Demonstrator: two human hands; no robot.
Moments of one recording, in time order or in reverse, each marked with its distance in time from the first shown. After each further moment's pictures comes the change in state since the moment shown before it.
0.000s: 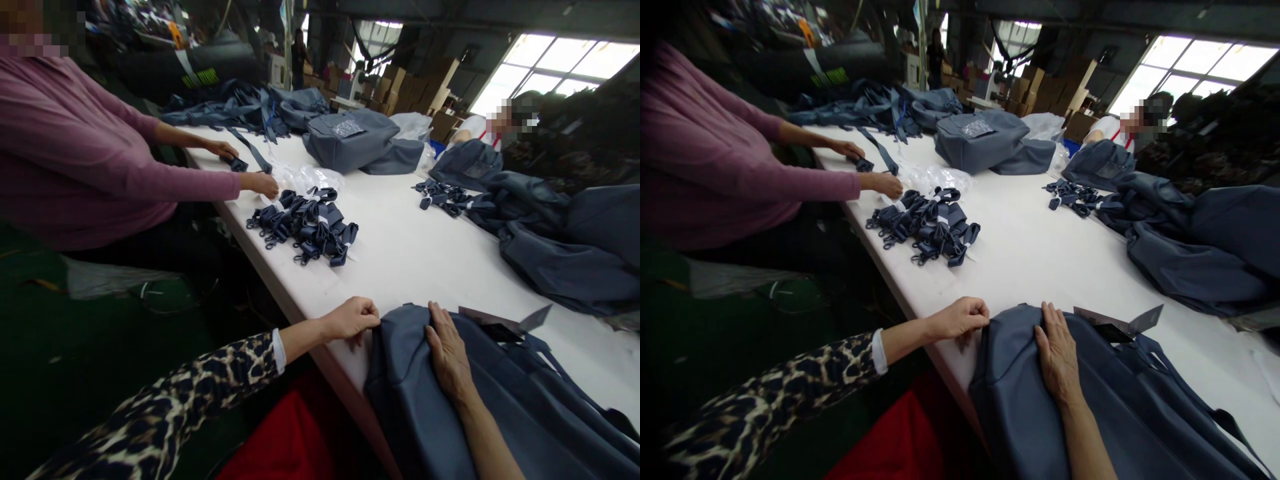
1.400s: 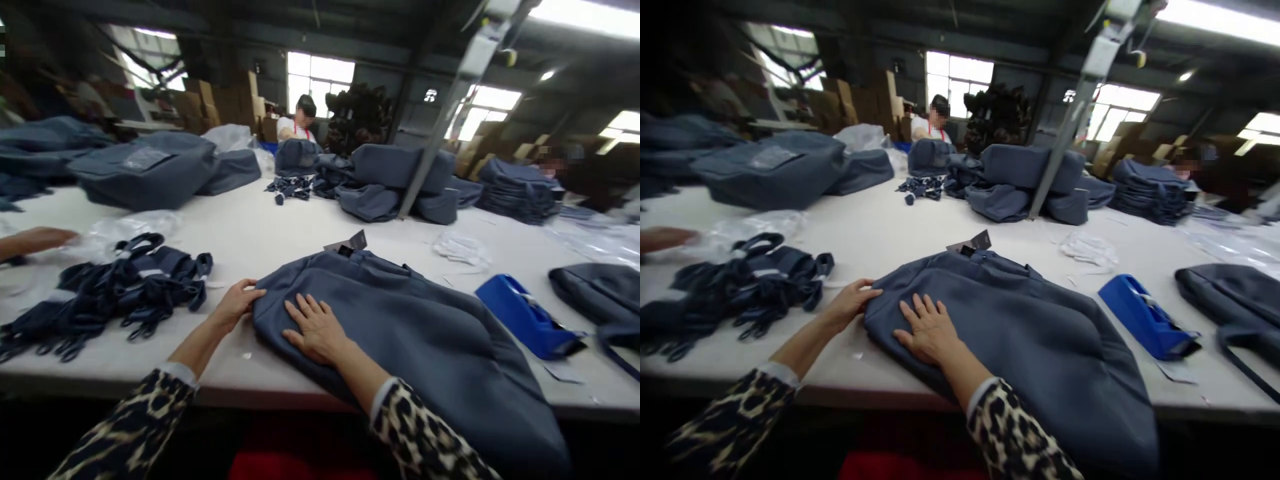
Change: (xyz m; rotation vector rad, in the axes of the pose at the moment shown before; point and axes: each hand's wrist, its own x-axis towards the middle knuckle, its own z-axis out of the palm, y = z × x) left_hand 0.071 0.021 -0.006 0.210 0.154 -0.010; right_hand -0.052 -0.092 -0.029 -0.112 -0.225 0.119
